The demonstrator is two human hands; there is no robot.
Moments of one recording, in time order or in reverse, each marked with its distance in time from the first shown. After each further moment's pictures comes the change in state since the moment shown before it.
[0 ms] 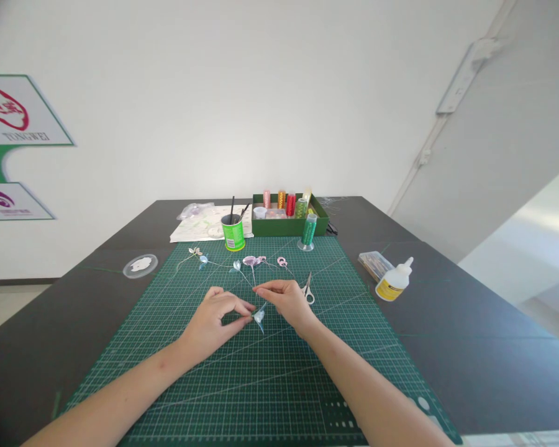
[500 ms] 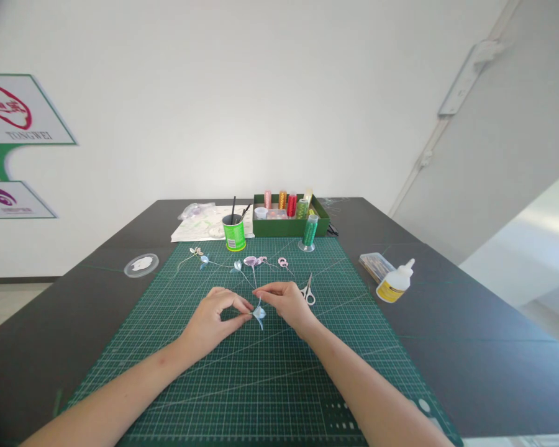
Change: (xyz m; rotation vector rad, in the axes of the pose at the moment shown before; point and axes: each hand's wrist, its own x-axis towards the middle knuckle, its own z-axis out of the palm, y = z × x) left_hand 0.003 0.005 -0.003 -0.086 0.055 -0.073; right_hand 0.005 0.011 0.000 0.009 -0.057 0.000
